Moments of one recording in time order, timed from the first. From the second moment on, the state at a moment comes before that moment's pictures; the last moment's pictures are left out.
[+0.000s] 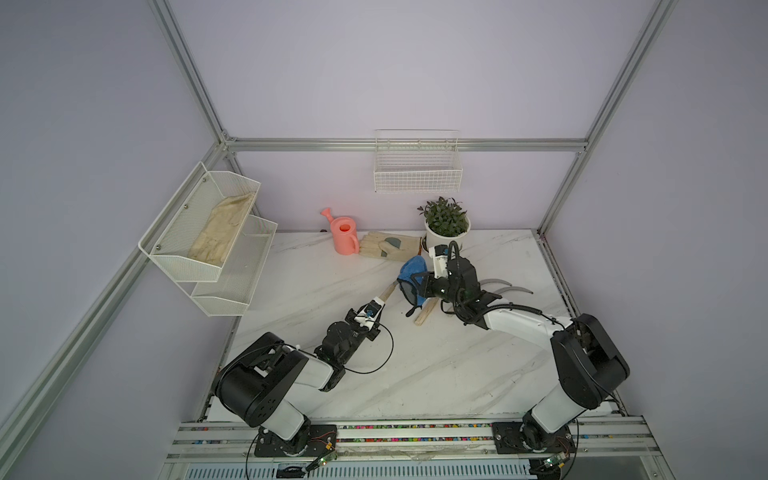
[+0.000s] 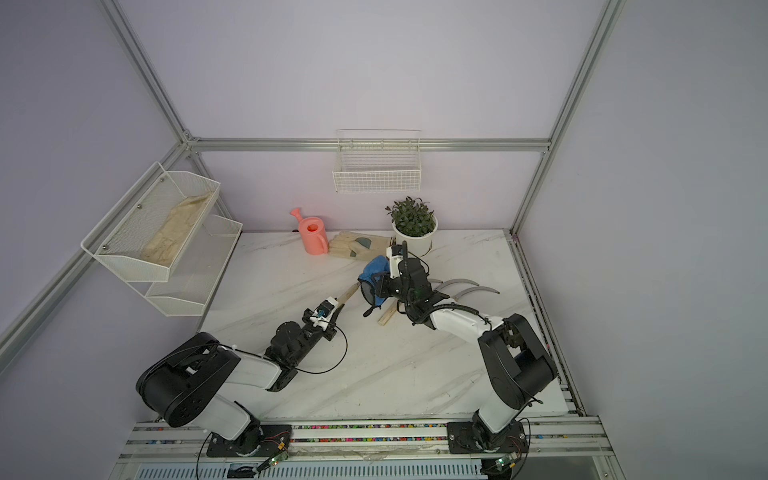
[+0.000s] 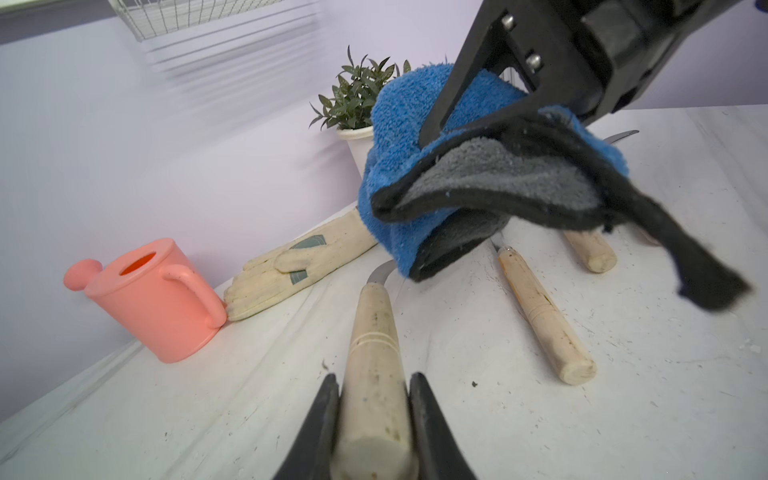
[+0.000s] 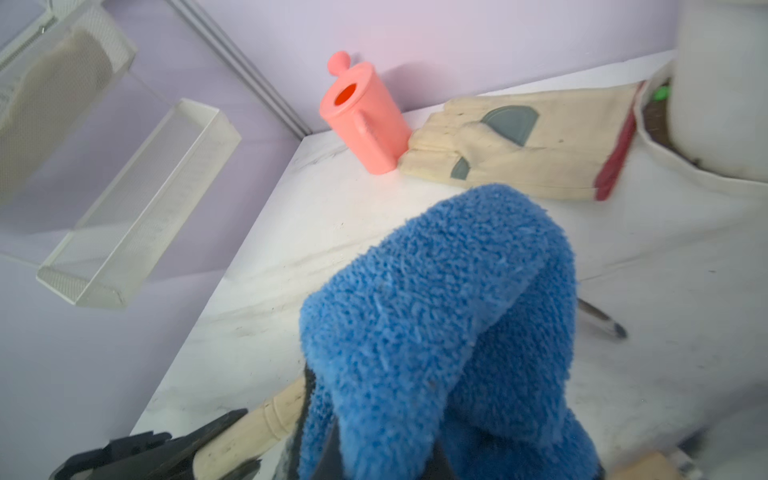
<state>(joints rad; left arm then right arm) -0.57 1.55 0.28 1.23 -0.03 0.33 0.50 1.62 0.96 0.28 -0.20 0.54</state>
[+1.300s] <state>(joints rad) -0.67 1.69 0.28 1.45 0.00 0.68 0.47 1.89 1.15 0.21 -0.34 0.44</state>
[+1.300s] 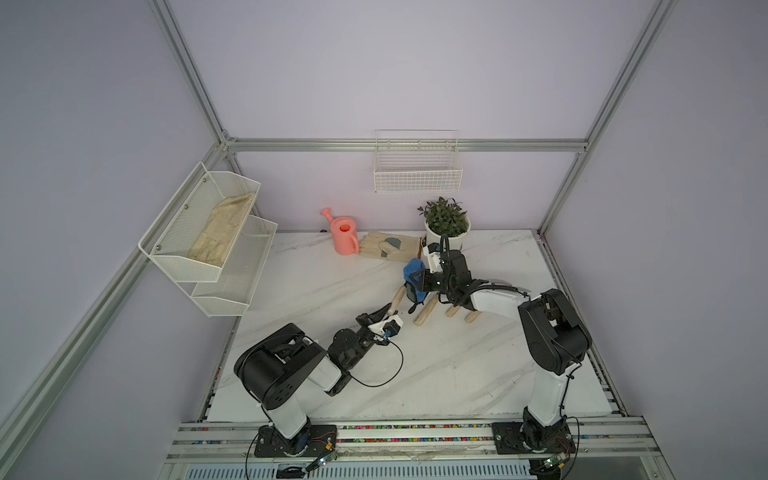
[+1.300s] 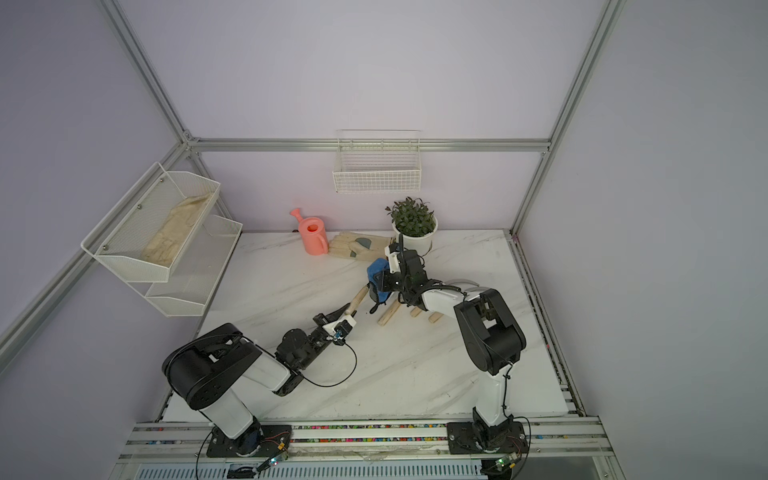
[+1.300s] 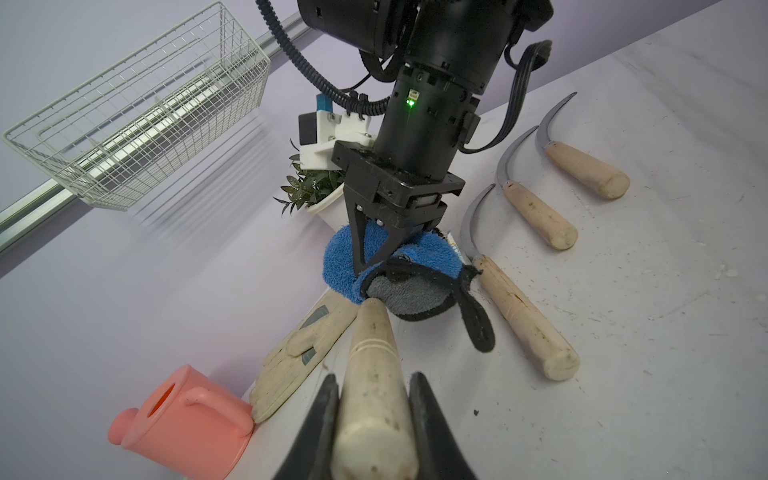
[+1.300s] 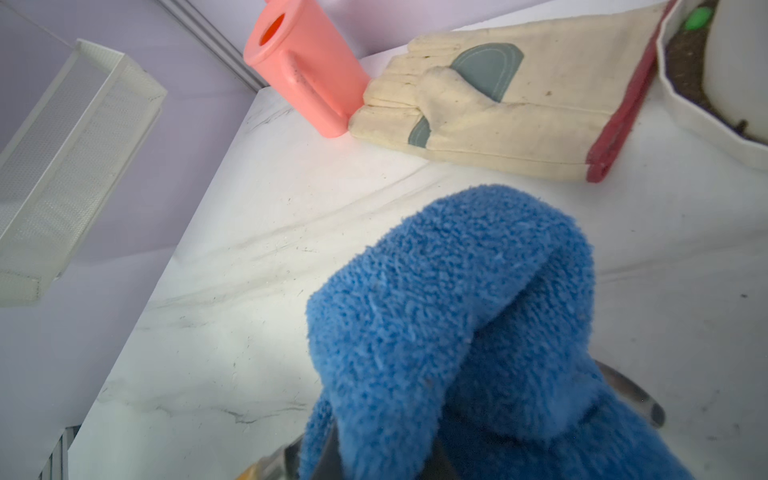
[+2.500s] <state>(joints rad) -0.68 1.70 0.28 1.46 -0.04 0.69 0.34 2.05 1.23 0.16 -0.26 0.46</state>
